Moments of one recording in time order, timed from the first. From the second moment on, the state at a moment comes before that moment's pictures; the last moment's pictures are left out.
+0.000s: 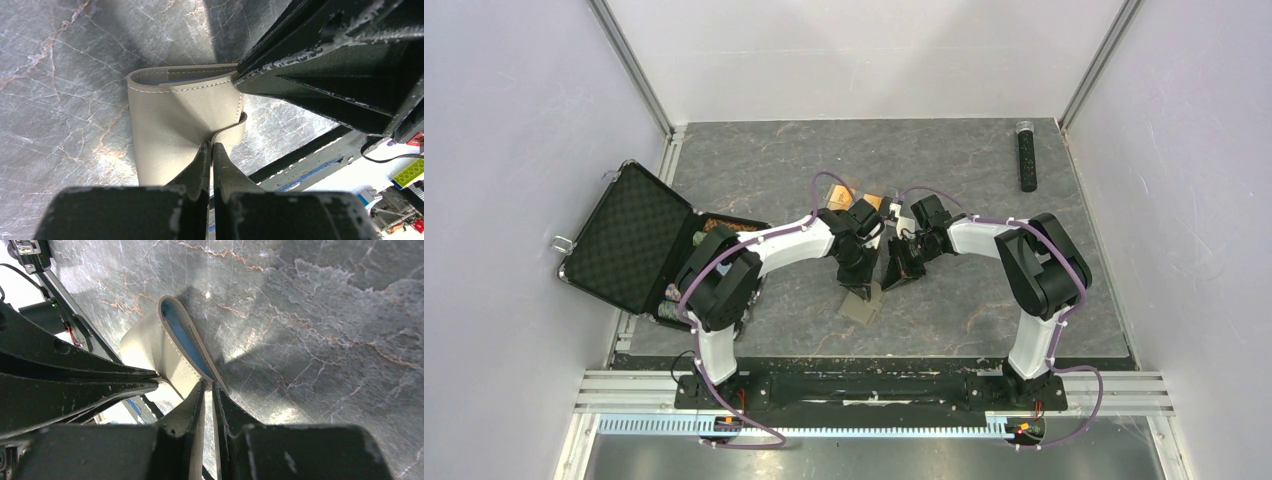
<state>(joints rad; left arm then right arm) -0.79 1.88 1.27 -0.68 0.30 -0.51 0.46 1.86 0.98 -0.31 -0.72 0.28</state>
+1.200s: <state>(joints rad) -0.75 1.89 1.26 -0.66 0.29 -0.50 0.50 1.87 0.95 -0.17 -0.81 0.32</state>
